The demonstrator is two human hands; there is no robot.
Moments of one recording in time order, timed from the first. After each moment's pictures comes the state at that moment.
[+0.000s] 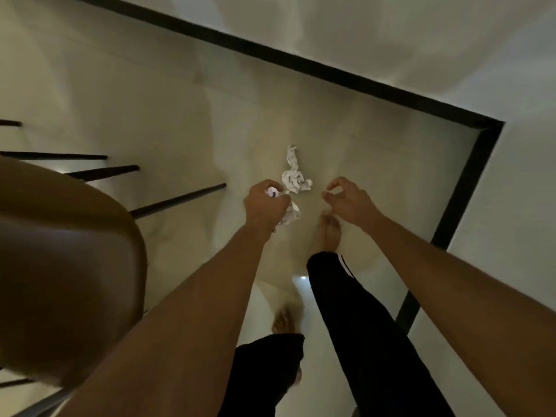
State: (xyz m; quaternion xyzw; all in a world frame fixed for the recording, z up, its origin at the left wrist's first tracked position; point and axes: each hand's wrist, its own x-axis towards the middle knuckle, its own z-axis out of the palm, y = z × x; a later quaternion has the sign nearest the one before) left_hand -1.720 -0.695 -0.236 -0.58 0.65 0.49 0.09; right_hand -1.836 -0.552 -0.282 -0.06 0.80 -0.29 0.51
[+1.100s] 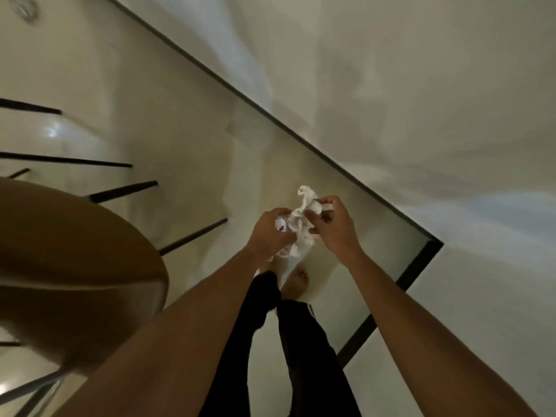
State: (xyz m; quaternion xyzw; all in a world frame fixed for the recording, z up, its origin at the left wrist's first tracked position) left_hand -1.837 -0.790 -0.093 -0.51 0.61 0.59 0.14; right_hand -1.968 -0.683 -0.117 -0.10 0.79 -0.37 0.48
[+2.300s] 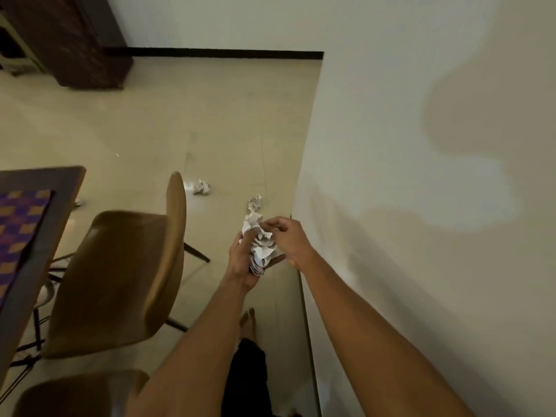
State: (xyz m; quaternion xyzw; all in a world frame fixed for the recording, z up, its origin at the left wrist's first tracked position) left_hand -1.705 -1.476 0.189 -0.44 0.10 0.69 -0.57; right_hand -1.817 -1.525 0.241 -0.48 0.56 -0.28 0.62
